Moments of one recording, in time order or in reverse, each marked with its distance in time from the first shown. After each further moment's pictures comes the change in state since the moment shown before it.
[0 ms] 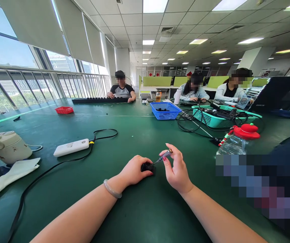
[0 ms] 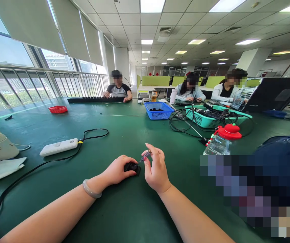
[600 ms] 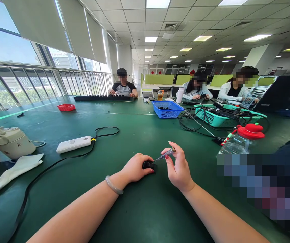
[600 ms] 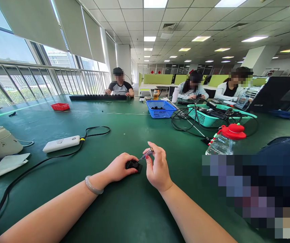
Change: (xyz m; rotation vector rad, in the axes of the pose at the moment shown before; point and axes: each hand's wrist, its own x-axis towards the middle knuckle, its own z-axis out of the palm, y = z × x) left_hand 0.001 0.000 0.001 0.011 0.005 0.011; right_hand 0.001 -0.002 -0.002 0.039 -0.013 -0.010
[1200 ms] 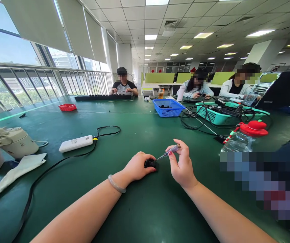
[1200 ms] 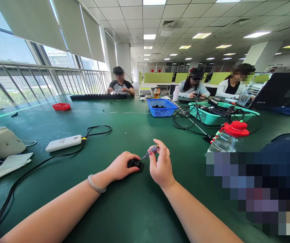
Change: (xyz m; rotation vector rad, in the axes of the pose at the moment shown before) left_hand -0.001 0.002 -0.001 -0.009 -0.010 -0.011; right_hand -0.001 0.003 0.002 -0.018 0.043 0.149
